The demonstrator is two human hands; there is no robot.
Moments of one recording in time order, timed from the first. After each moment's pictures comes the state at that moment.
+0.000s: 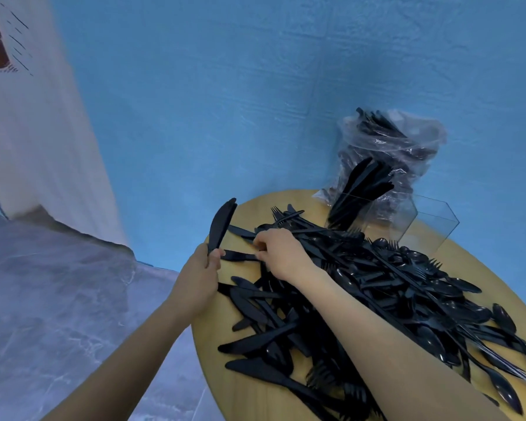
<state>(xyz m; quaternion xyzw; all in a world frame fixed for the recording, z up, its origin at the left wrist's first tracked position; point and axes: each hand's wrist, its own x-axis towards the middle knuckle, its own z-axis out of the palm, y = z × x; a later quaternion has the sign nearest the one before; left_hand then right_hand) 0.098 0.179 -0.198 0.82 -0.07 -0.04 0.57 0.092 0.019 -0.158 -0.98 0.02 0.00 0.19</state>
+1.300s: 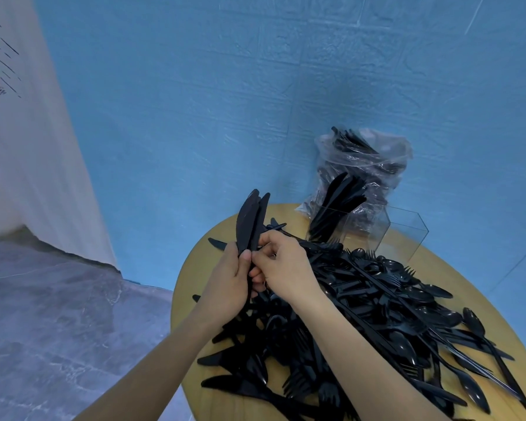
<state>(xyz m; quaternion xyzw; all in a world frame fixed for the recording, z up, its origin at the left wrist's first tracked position) 0.052 0.122 -0.145 0.74 -0.19 -0.07 0.64 0.029 0.020 -0.117 -0.81 0.08 -0.10 0.58</state>
